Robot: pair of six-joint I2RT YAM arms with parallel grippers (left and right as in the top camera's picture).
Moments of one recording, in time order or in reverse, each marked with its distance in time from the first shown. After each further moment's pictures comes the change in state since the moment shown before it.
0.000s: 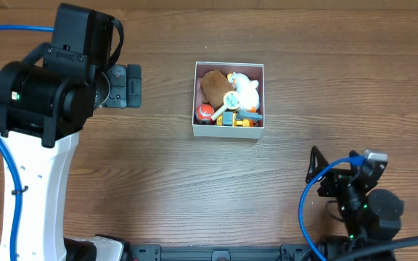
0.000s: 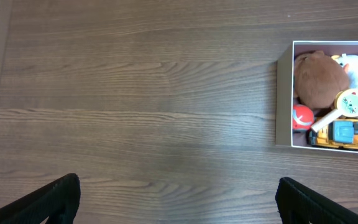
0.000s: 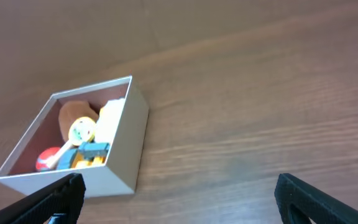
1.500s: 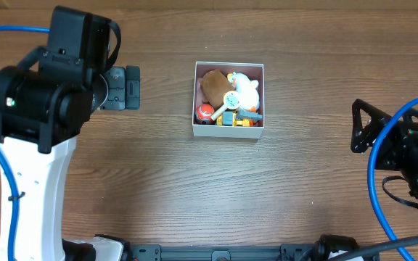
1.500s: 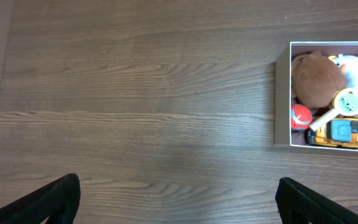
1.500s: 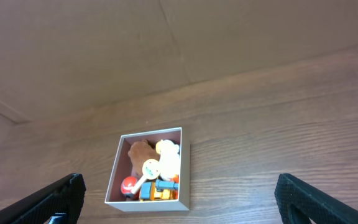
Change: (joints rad) left arm 0.000 -0.010 0.003 -0.003 0.004 0.011; right arm -0.017 0.735 1.271 -0.646 -0.075 0.007
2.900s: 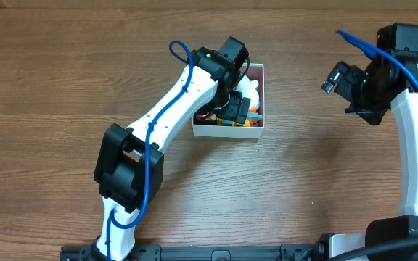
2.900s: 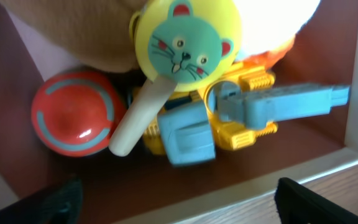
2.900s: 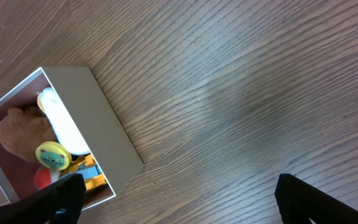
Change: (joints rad) left arm -0.325 0.589 -0.272 0.419 0.413 -0.126; right arm -0.011 0.690 -0.019 -0.097 0.122 0.254
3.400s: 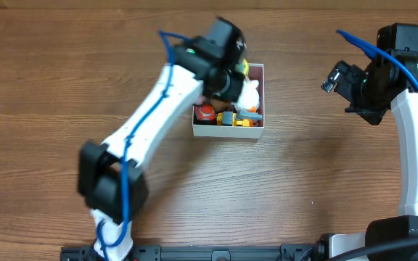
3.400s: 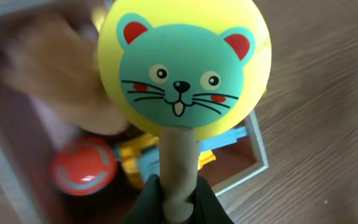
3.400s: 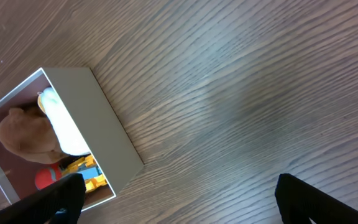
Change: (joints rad) left arm 0.029 -0.125 -0.003 0.172 0.058 0.059; right arm 0.000 0.000 0.000 0.001 0.000 0.000
